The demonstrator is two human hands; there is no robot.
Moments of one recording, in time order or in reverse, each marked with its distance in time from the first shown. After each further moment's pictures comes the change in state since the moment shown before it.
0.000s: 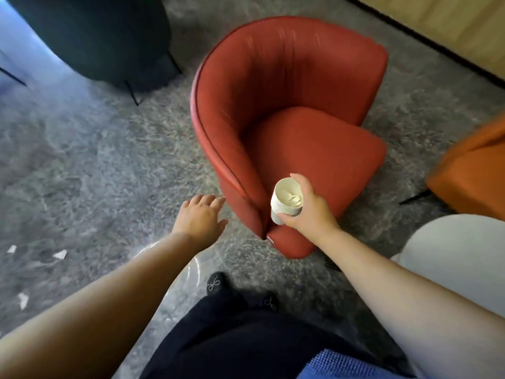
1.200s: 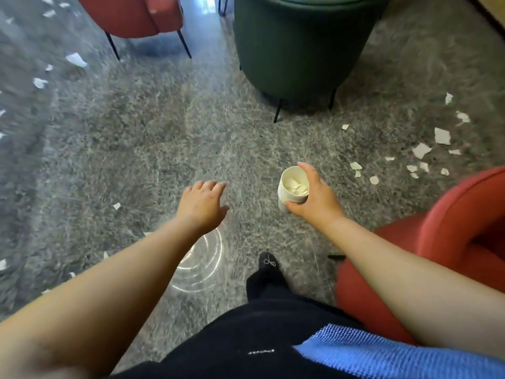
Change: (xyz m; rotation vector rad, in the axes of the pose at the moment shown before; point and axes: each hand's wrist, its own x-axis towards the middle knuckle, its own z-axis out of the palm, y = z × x) left_hand 0.079 -0.521 -0.056 -0.140 0.073 -0.531; right_hand 0.345 -0.385 0.339 -0.136 -0.378 -0.338
